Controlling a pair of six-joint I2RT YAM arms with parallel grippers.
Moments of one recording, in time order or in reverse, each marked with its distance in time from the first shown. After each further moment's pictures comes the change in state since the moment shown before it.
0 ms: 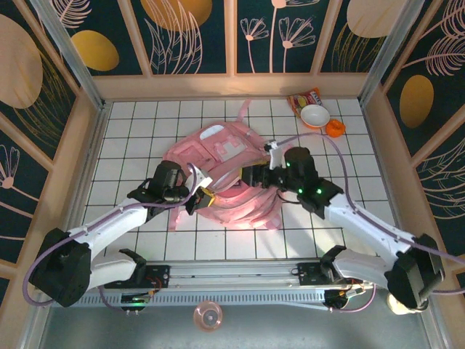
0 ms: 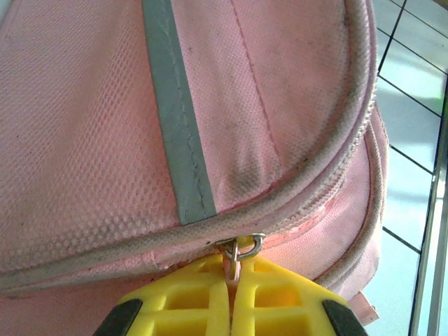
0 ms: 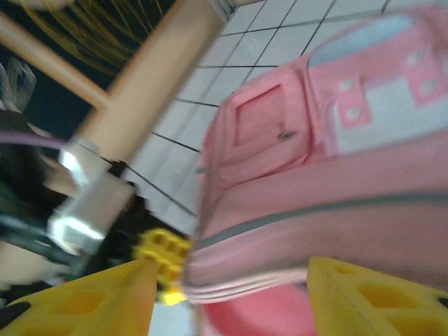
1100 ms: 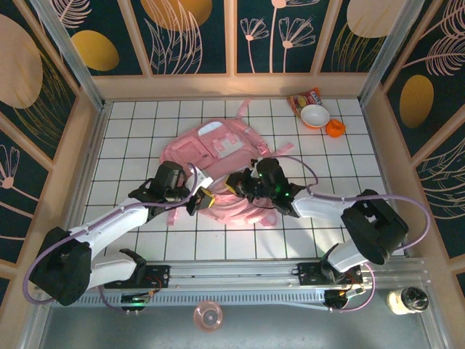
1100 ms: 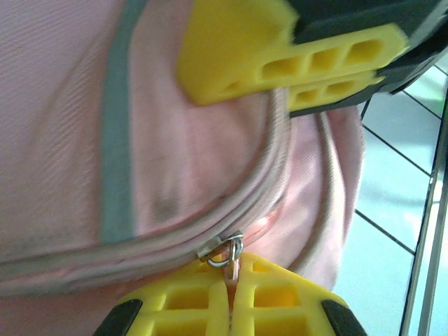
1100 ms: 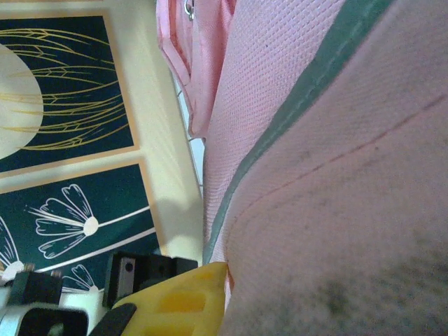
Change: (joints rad) left arm -0.027 0.005 0.007 -0.016 -0.015 -0.051; right arm 0.108 0.438 -0.045 0.443 -0.005 0.797
